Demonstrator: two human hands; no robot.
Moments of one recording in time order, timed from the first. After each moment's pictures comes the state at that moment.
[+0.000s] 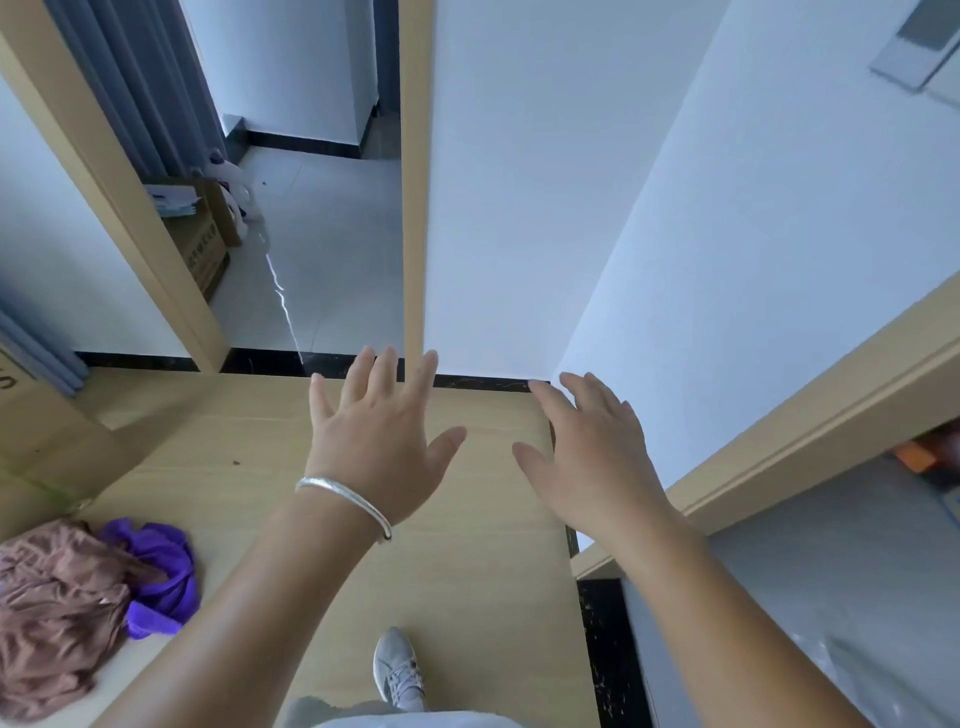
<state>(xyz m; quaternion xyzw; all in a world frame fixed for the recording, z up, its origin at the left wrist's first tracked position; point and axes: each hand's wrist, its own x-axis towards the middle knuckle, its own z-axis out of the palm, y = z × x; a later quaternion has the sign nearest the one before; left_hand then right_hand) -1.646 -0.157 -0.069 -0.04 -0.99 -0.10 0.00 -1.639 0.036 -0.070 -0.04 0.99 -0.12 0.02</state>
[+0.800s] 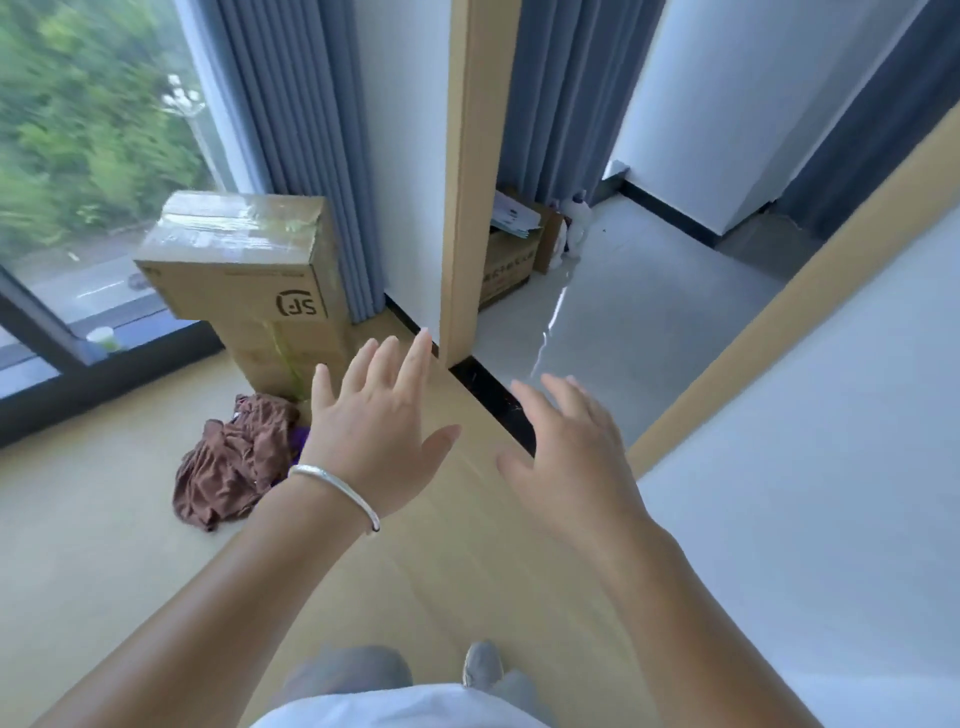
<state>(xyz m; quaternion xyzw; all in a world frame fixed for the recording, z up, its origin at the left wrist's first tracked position) -1.884 -0.304 -0.077 0.36 -0.93 -0.10 0.06 -2.009 -0.168 -0.076 -0.45 0.88 -0.15 0.09</state>
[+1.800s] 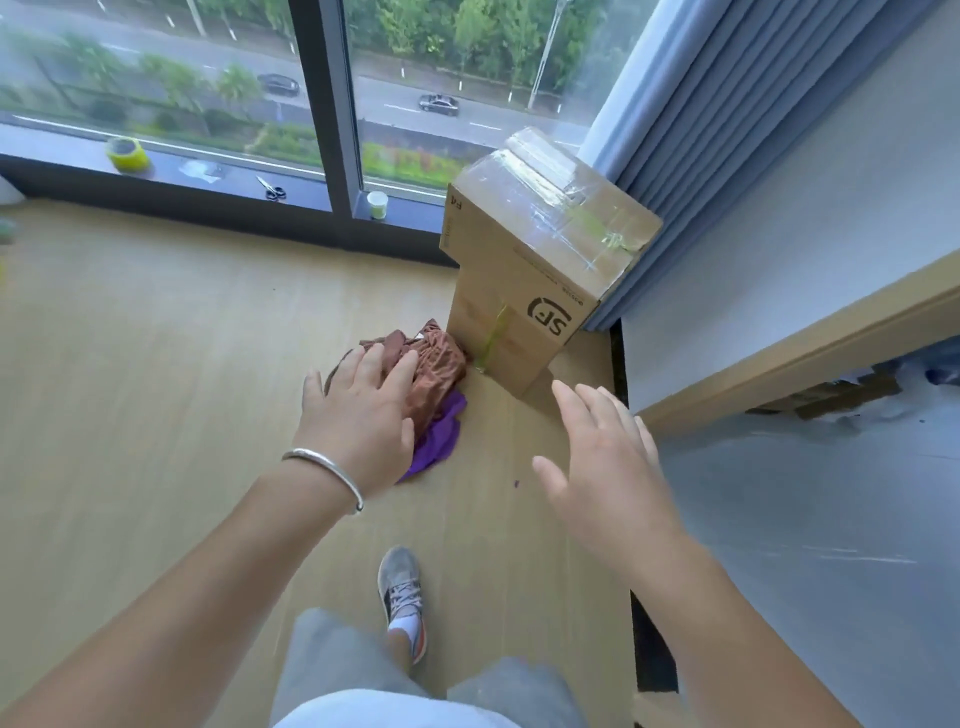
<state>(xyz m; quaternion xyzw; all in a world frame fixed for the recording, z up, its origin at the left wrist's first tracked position) -1.760 -0.605 -0.195 0.69 -0.70 -0.17 -0.03 -1.981 -0.576 -0.147 -0.72 0.68 0.02 0.16</state>
